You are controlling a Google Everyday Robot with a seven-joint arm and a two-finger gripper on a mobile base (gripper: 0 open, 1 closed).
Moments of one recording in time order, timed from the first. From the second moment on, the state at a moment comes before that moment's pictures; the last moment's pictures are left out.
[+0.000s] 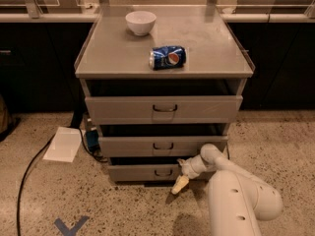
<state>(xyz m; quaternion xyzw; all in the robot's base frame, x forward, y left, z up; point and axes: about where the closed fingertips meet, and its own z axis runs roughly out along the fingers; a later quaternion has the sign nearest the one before) 0.666 -0.107 0.187 -0.57 0.75 0.27 0.22</state>
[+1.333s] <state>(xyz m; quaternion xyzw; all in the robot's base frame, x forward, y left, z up) 0.559 -0.102 0.191 -0.53 0.75 0.36 0.17</state>
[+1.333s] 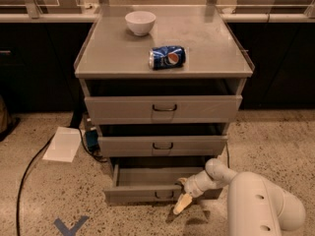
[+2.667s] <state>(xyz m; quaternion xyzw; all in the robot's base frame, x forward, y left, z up) 0.507 -0.107 0.196 -0.50 0.75 0.40 0.17</state>
